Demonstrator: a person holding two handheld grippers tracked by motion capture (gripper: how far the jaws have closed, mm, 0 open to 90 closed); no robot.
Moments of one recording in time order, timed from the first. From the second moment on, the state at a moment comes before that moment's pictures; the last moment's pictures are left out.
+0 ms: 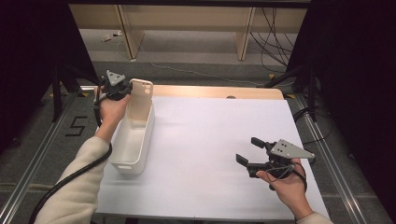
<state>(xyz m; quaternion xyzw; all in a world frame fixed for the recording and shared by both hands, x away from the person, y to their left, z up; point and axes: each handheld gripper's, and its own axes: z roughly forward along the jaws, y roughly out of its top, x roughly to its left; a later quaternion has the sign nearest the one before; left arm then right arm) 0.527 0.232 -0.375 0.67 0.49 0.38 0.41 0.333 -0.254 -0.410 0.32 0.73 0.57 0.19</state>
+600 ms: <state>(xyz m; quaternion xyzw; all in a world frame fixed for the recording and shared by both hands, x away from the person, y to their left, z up) 0.531 0.231 -0.376 0.67 0.49 0.38 0.40 0.333 -0.254 -0.410 0.31 0.73 0.57 0.19</state>
